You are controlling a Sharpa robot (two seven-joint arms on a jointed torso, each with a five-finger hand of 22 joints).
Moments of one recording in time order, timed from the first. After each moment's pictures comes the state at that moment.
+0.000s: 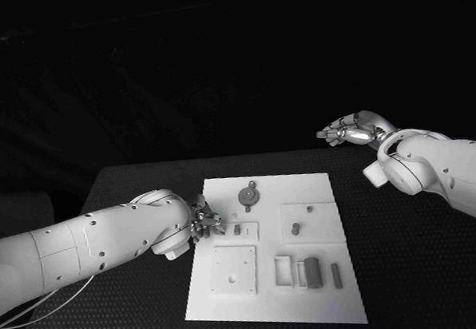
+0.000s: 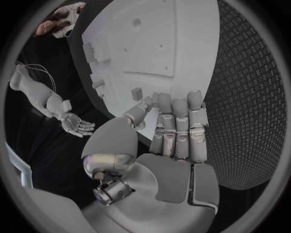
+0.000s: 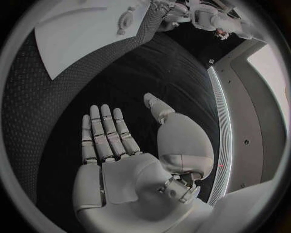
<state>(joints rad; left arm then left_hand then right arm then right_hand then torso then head) 1.29 -0.72 -0.23 1.34 -0.93 -0.13 -0.53 0.92 0.05 0.60 -0.26 0.05 1.06 0.07 0.35 0.65 1.25 -0.04 0.83 0.57 1.06 -0.07 1.09 0.70 0.04 1.15 -0.16 0.50 1.31 1.26 -0.60 0.02 0.98 -0.69 -0.28 0.11 0.94 -0.11 0.45 -0.14 0.19 0.66 0.19 0.30 0.36 0.76 0.22 0.43 0.07 0.67 0.23 0.39 0.44 0.16 0.33 0.25 0.25 1.17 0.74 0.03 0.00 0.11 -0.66</state>
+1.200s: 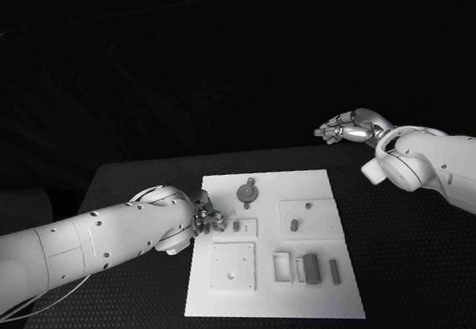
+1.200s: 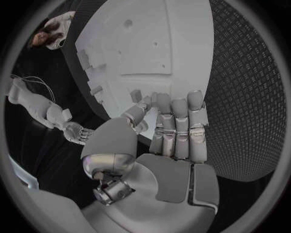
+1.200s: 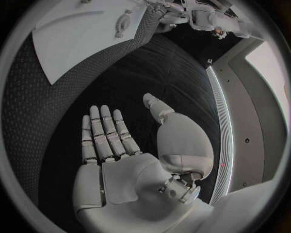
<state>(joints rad) 1.29 -0.70 -0.23 1.34 -1.05 -0.11 -0.54 0.91 0.04 0.62 -0.26 0.06 1.10 0.06 0.37 0.64 1.29 -0.04 0.83 0.57 1.11 -0.08 1.12 0.69 0.03 1.19 -0.18 0.53 1.31 1.26 -0.60 0.02 0.98 -0.68 -0.25 0.11 0.94 -0.11 0.45 -0.13 0.19 0.65 0.18 0.30 0.36 0.76 0.22 0.40 0.07 0.67 0.23 0.37 0.42 0.16 0.33 0.25 0.24 1.18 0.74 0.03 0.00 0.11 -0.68</state>
